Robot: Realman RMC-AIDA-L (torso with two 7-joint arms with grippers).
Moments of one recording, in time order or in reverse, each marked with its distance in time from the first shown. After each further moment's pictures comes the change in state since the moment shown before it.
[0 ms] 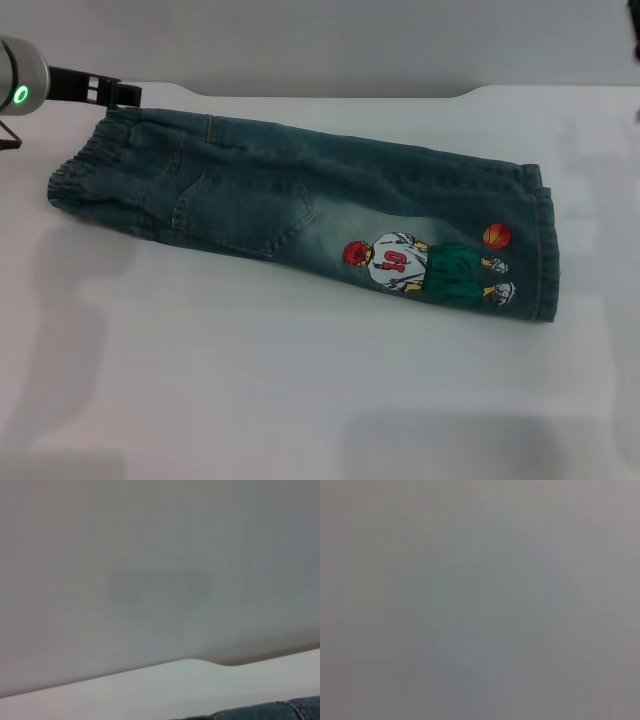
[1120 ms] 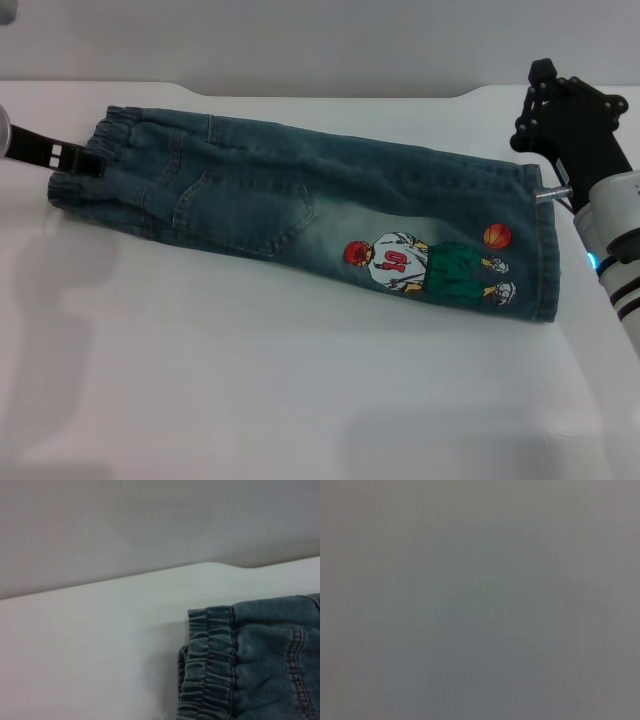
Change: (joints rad) left arm 0.055 0.007 -0.017 -0.093 0.063 -0.258 -0.022; right arm 0.061 0.002 -0.222 0.149 -0.010 0.086 0.272
